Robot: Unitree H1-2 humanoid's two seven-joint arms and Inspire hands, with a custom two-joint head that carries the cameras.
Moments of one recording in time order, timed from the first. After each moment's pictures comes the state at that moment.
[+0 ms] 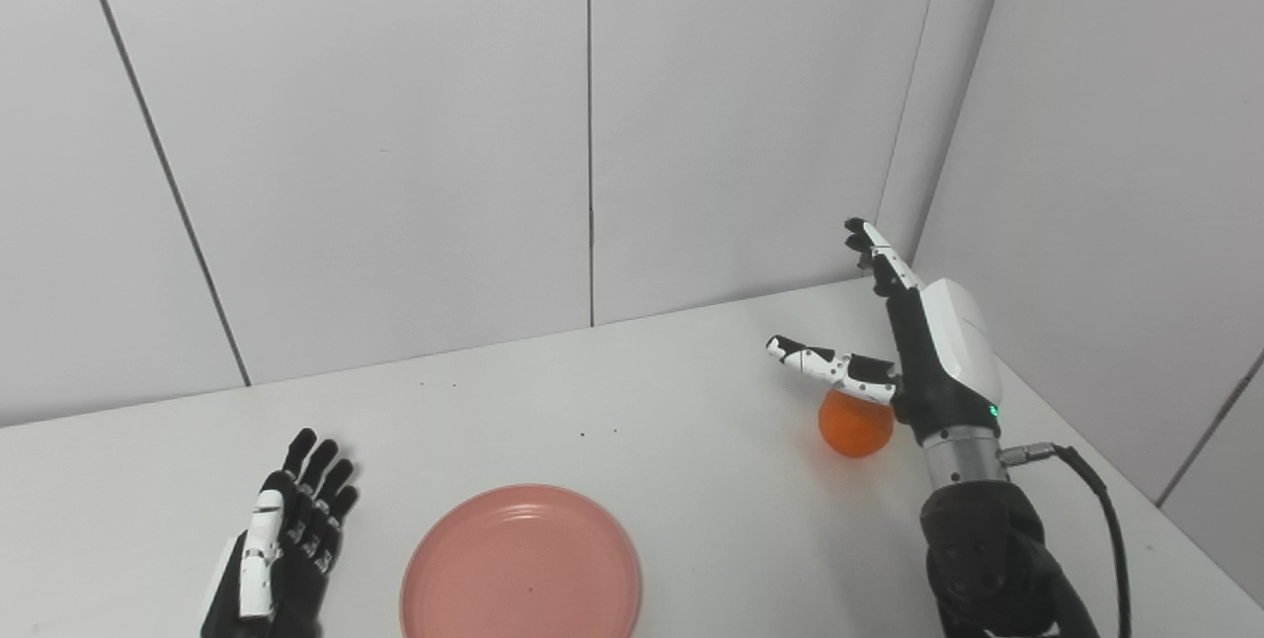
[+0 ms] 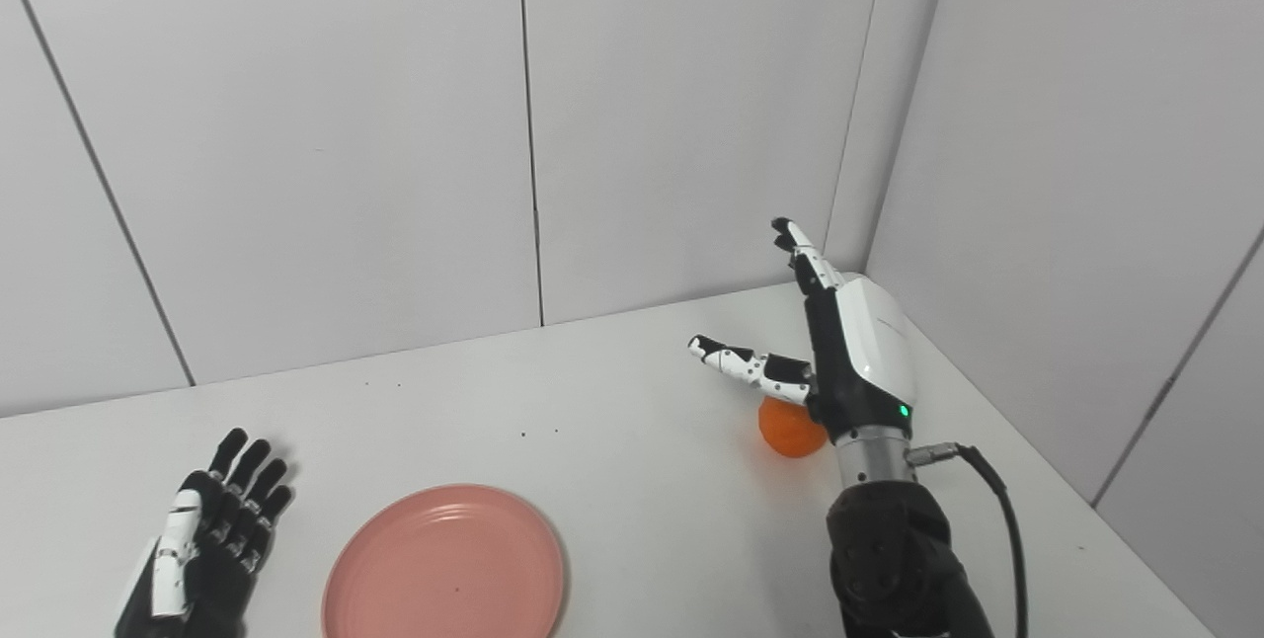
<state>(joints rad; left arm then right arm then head) -0.29 0.03 0.05 0.24 -0.33 0.05 -0.24 -0.21 -0.30 -0.16 -0.31 -0.67 0.29 -0.10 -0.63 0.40</state>
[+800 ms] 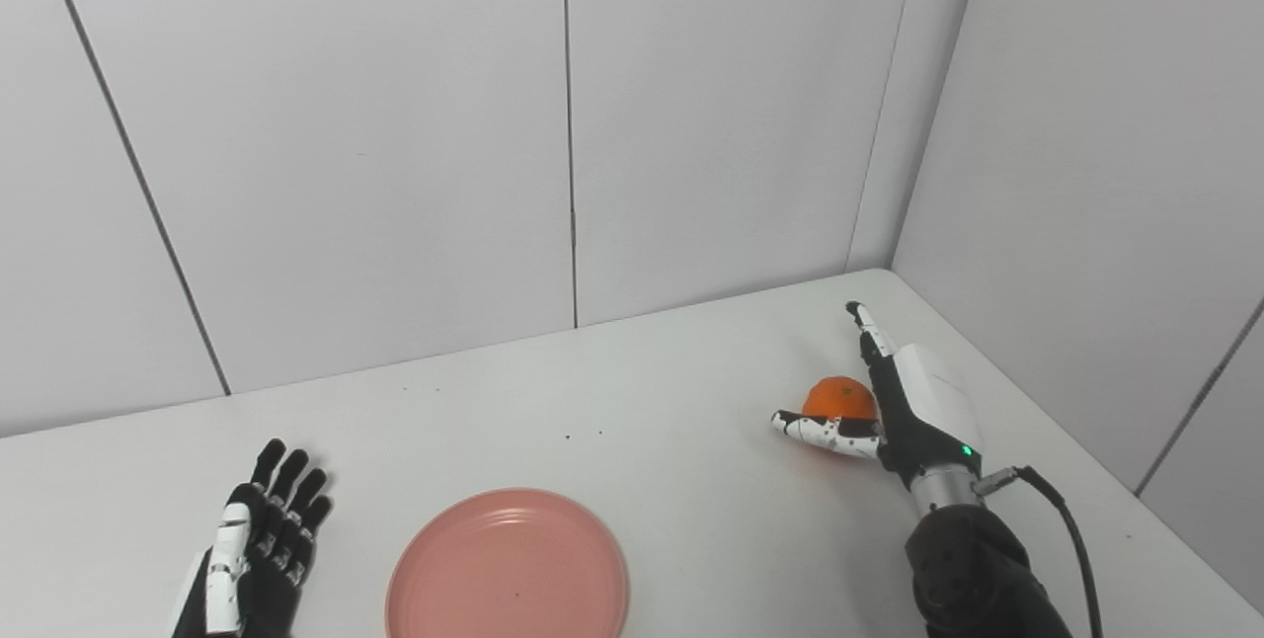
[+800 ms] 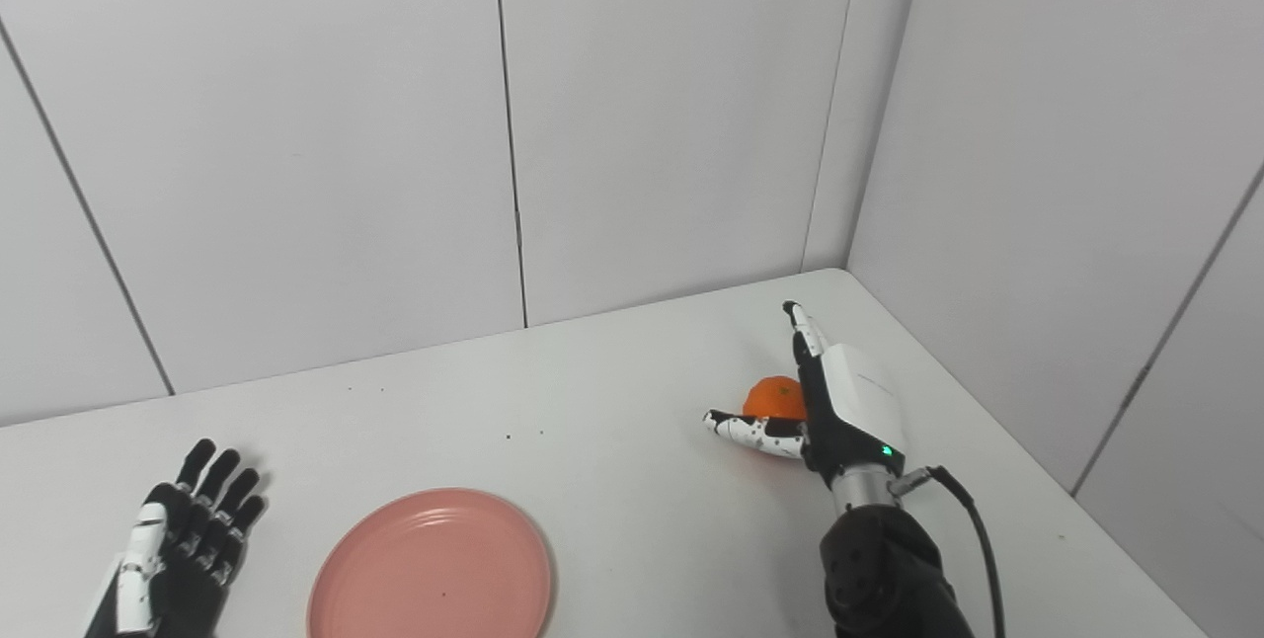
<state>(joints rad) -0.29 0.05 0.07 0.23 -0.35 0.07 -0.26 -0.18 -0.31 -0.12 -0.17 -0.70 0.42 -0.01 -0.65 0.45</state>
